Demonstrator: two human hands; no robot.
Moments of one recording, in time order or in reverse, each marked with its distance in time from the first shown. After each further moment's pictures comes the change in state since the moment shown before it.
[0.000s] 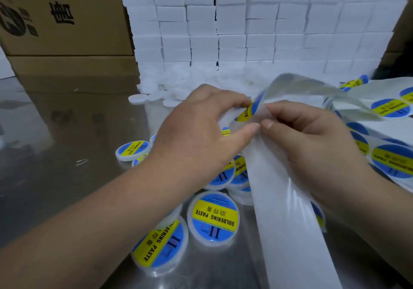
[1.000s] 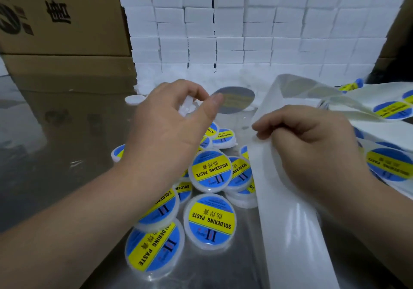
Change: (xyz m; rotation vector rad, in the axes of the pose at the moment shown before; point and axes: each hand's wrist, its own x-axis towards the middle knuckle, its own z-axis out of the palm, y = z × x) left_hand -0.001 -0.010 -0.013 -0.137 0.224 -0.201; right_hand -0.003 -0.003 -0.005 -0.450 0.090 -0.184
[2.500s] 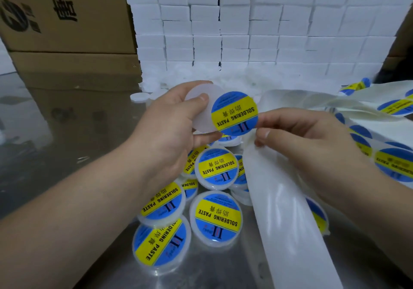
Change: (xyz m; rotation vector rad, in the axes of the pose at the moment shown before) left_hand 0.012 -0.007 0.005 -0.809 -0.208 -0.470; right_hand 0.002 -0.011 0.001 0.529 -0.239 0.202
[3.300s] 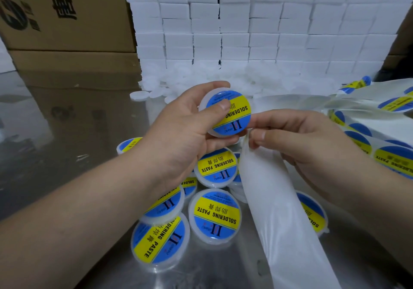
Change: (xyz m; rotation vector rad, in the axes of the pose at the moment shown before) left_hand -0.005 -0.010 0.003 -0.049 -0.220 0.045; right_hand 0.002 -0.004 -0.002 0.163 -0.150 0.128
